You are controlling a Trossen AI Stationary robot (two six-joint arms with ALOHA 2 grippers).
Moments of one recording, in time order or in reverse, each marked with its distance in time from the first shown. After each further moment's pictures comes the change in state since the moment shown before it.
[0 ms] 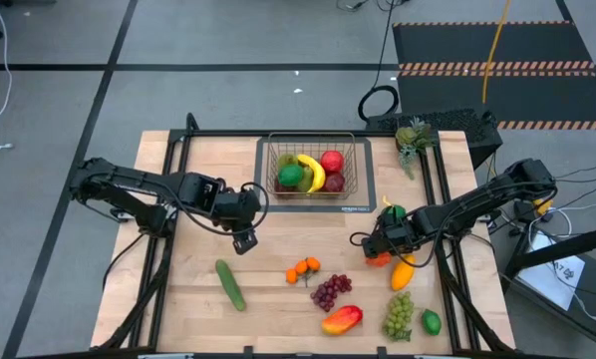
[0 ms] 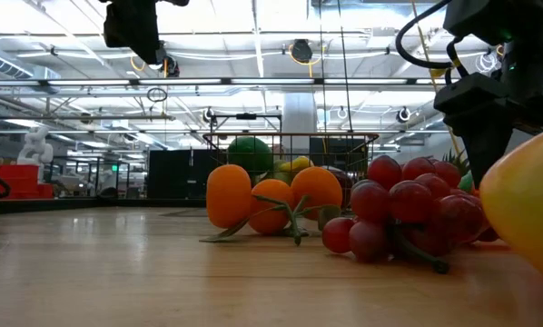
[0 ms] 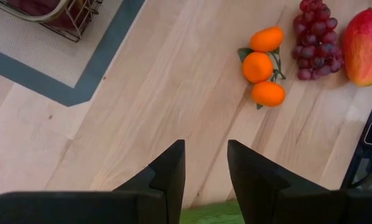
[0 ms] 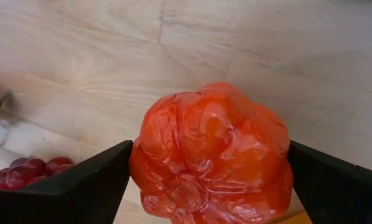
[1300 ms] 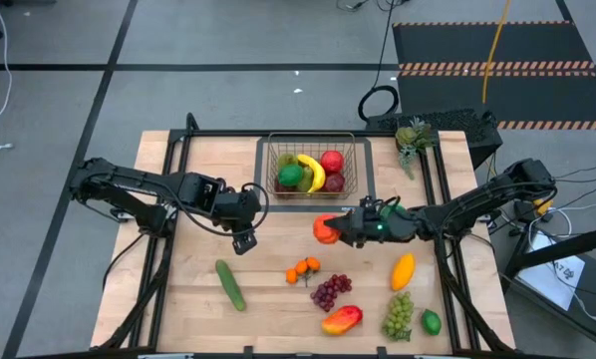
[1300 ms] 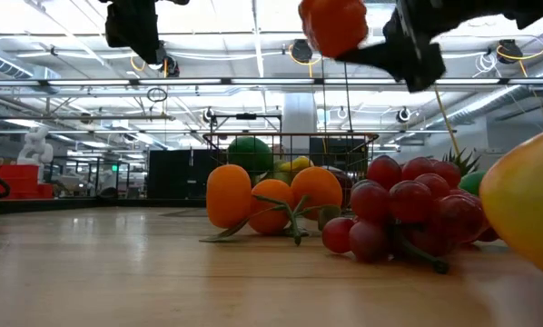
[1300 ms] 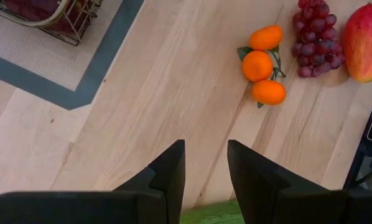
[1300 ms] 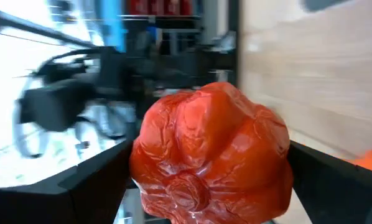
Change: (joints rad) left arm 0.000 0.000 0.000 0.000 0.000 0.025; right arm -0.006 0.000 -0.001 1.110 0.419 -0.042
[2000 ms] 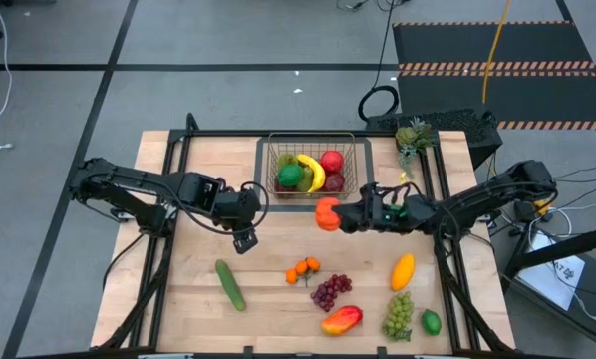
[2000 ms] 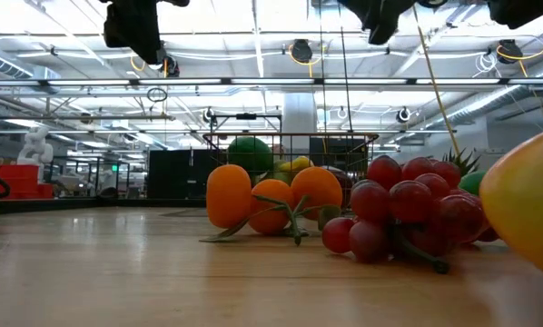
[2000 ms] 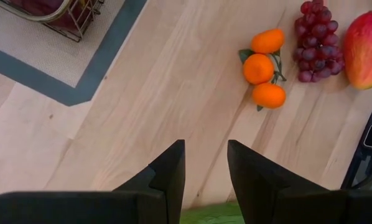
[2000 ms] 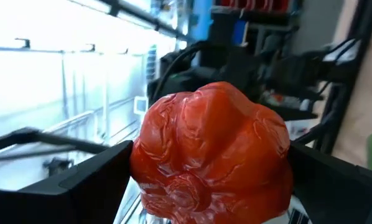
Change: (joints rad) left arm 0.003 0.000 0.000 0.000 -0.001 -0.034; right arm -0.068 -0.005 0.002 0.391 -0.115 -0.244
